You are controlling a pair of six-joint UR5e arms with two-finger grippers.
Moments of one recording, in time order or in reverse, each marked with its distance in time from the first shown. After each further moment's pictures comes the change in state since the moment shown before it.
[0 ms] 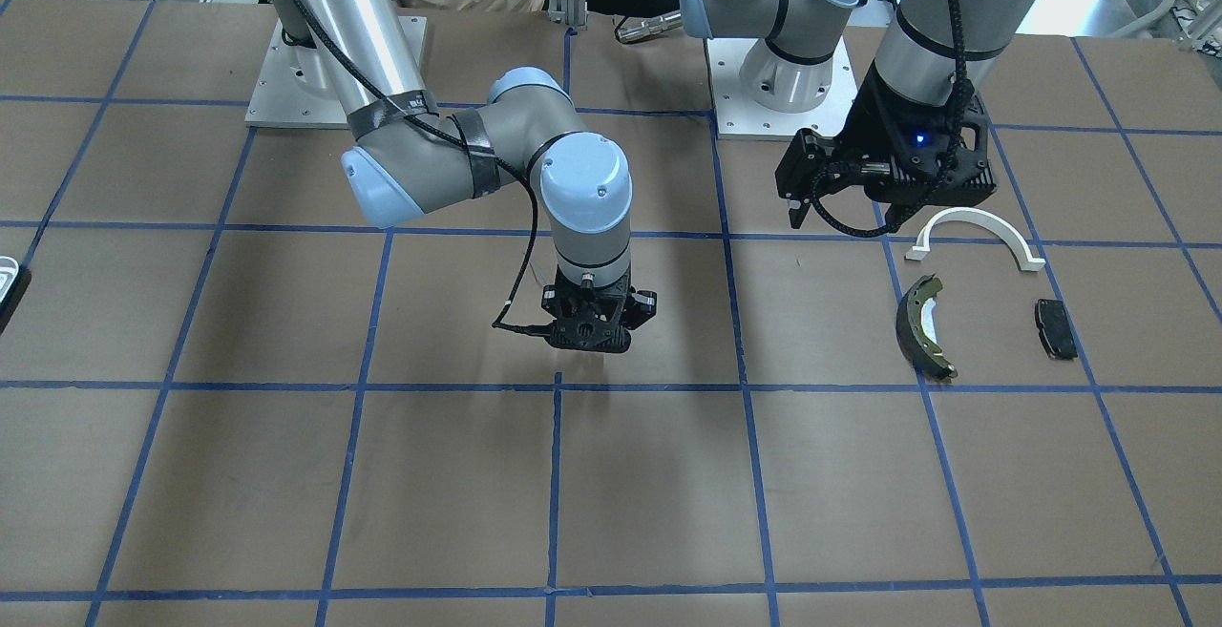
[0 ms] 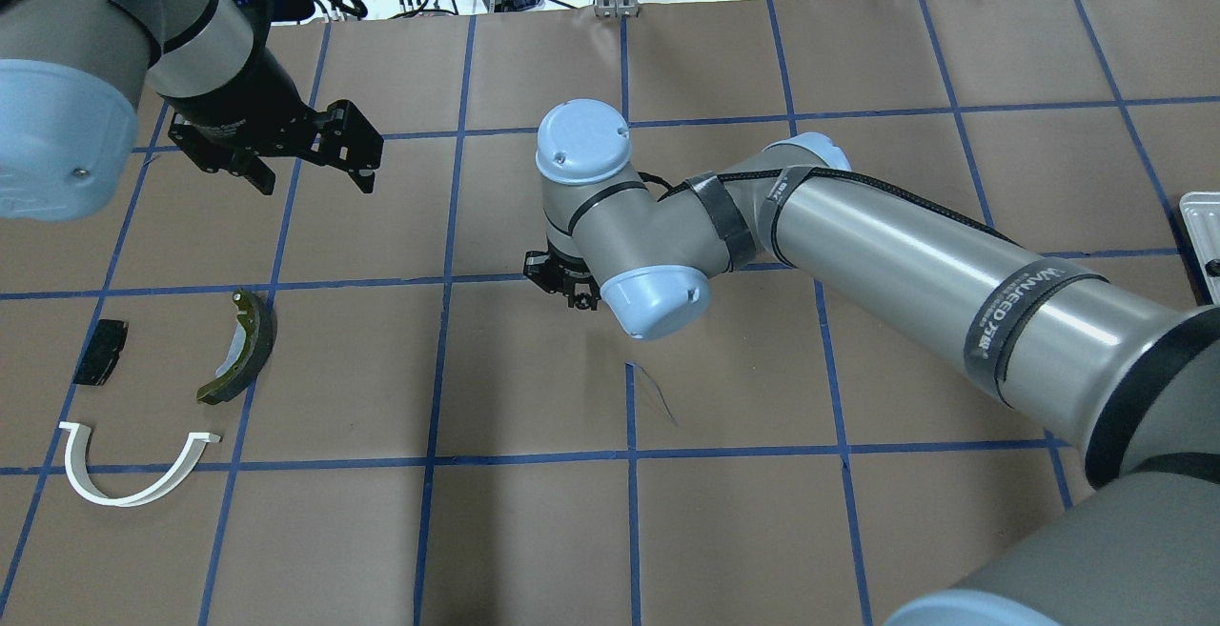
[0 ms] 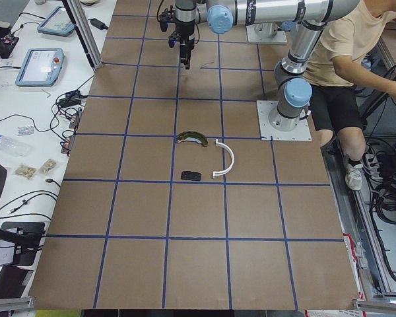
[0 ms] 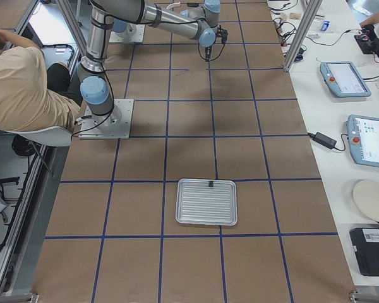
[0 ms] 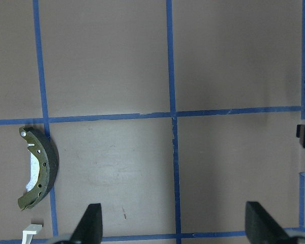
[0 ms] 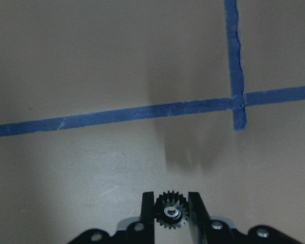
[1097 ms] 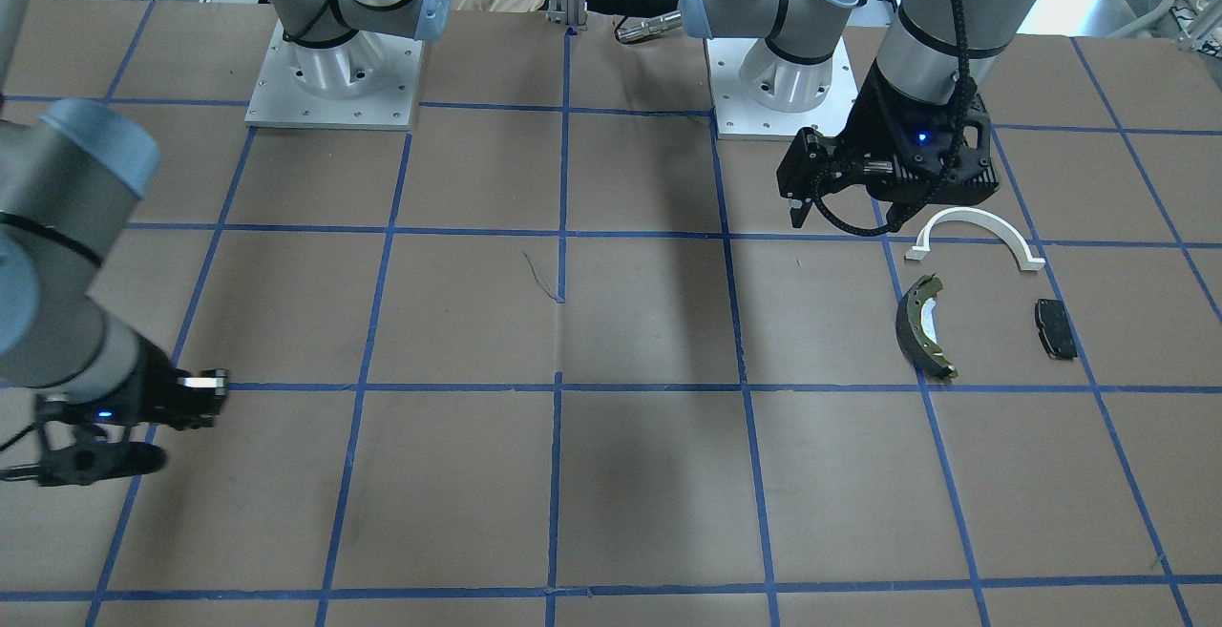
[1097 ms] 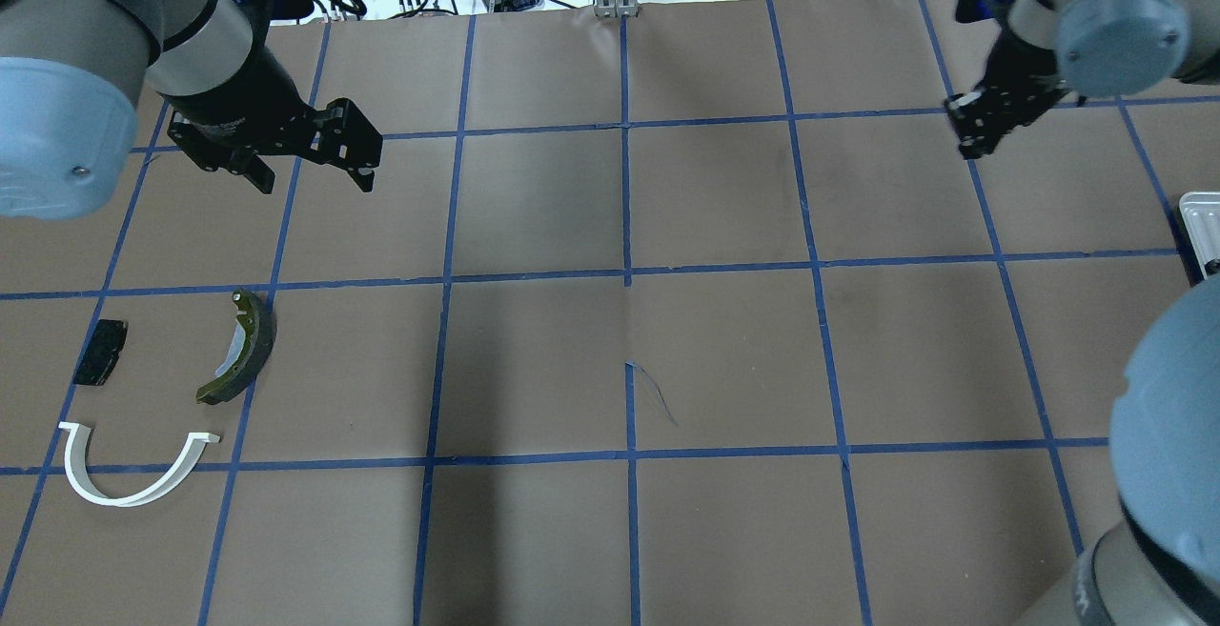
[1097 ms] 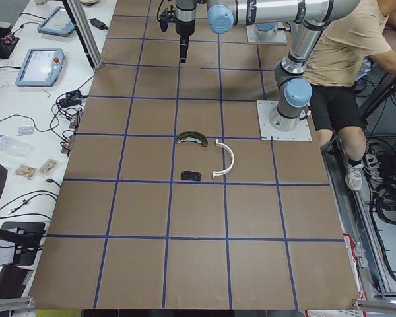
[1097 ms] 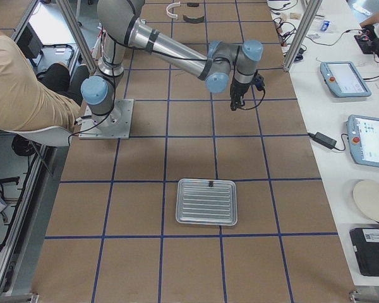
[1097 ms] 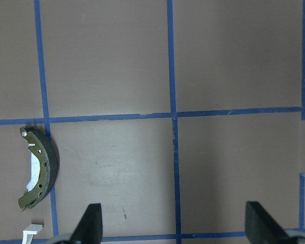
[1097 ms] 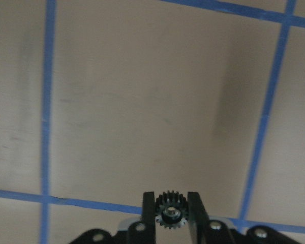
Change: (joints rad) left arm 0.000 0.000 0.002 0.000 0.000 -0.002; right arm -0.581 -0.071 -0.163 0.323 -0.133 -0.851
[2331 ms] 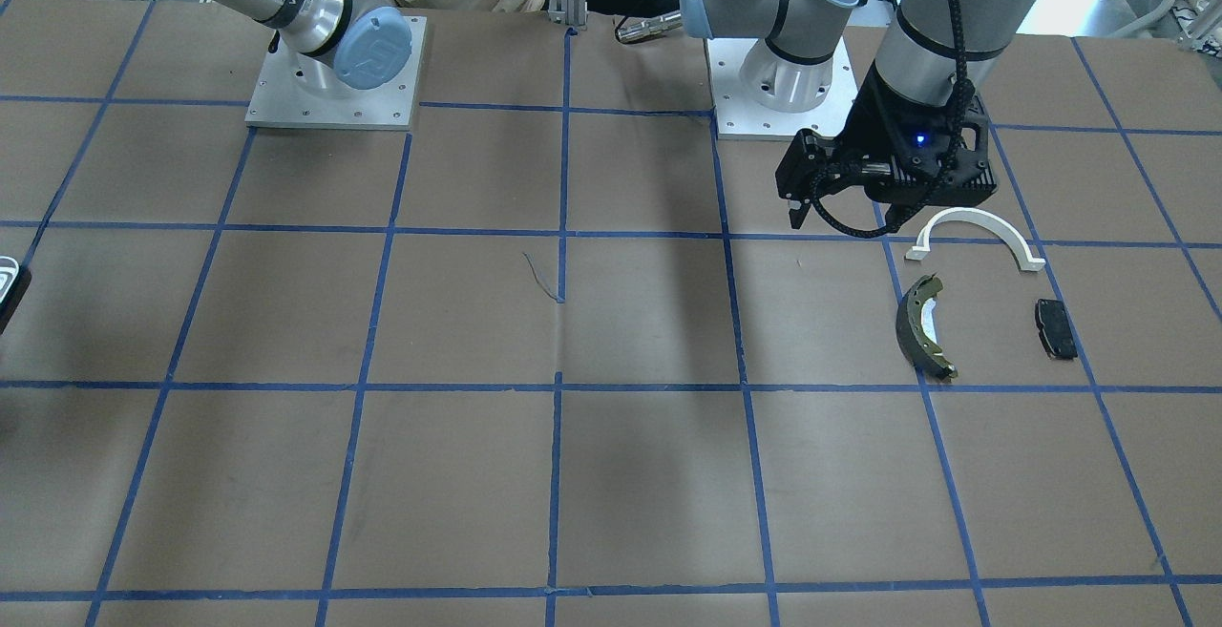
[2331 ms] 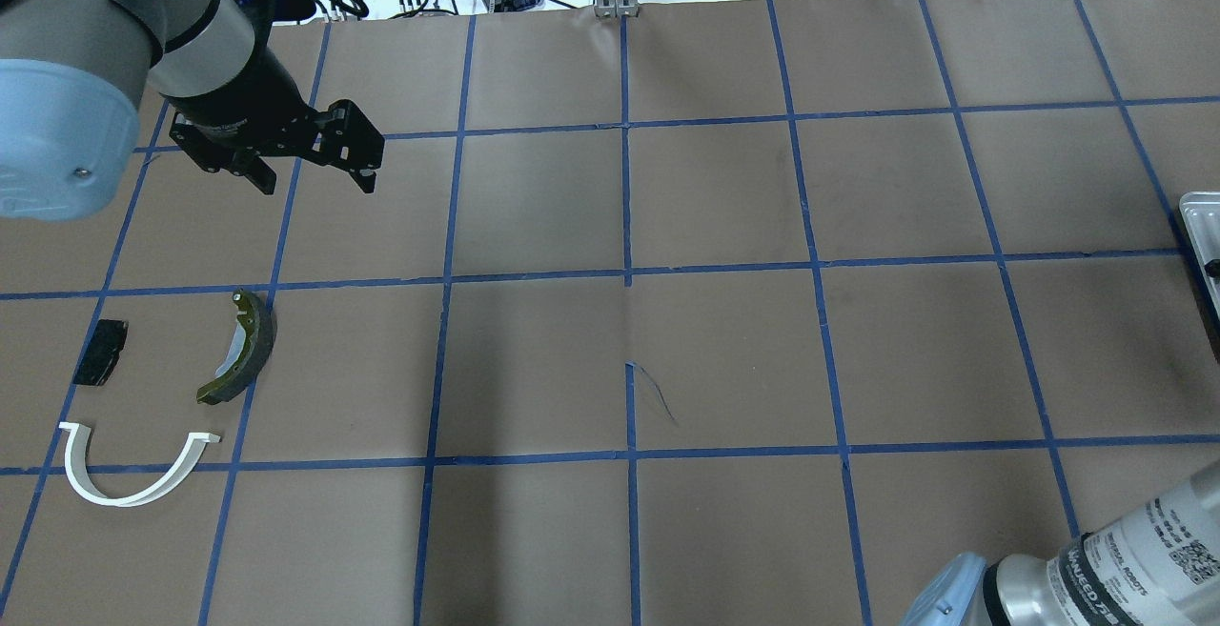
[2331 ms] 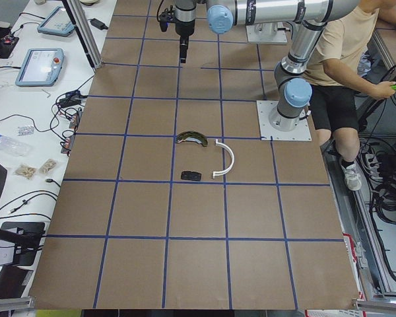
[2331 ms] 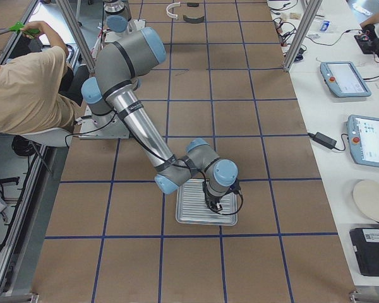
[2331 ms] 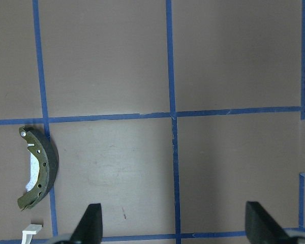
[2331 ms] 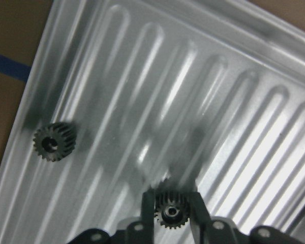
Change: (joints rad) left arm 0.000 0.000 -0.001 0.000 0.000 0.000; right arm -0.774 0.226 -0.050 -0.188 -0.060 -1.005
